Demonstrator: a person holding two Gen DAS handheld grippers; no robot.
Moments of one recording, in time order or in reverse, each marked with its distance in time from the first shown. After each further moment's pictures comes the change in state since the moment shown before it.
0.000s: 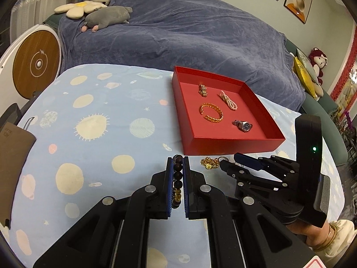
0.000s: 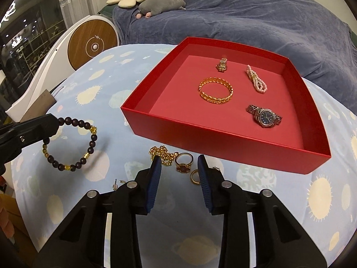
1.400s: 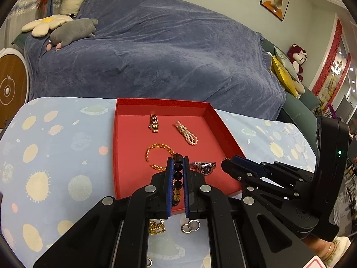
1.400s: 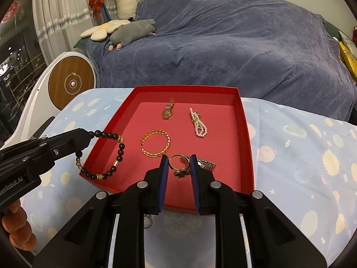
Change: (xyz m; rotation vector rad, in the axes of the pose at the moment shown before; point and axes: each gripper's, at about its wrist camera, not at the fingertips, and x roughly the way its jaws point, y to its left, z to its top) left arm 0.061 -0.084 0.080 0.100 -0.031 -0.134; right arm -0.043 -0.092 0.050 0.142 -0.136 -0.081
